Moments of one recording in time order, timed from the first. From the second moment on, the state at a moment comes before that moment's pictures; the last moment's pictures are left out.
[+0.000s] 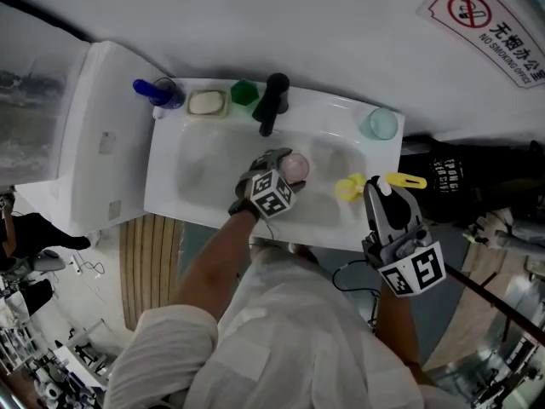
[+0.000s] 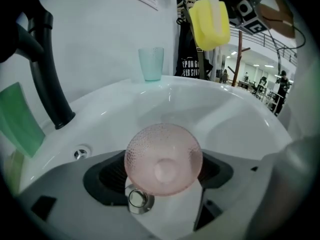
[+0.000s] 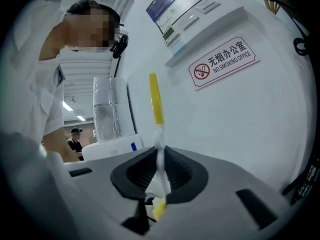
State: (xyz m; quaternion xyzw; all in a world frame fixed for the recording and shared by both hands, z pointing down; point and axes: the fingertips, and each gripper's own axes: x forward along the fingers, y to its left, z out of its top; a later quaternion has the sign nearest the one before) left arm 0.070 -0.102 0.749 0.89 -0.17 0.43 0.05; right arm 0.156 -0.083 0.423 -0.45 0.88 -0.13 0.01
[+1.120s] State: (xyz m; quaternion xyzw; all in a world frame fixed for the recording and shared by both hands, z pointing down) left arm 0.088 -0.071 0.469 0.91 -0.12 0.39 -0.02; right arm 0.048 -0.085 0.322 -0.37 0.92 -0.07 0.07
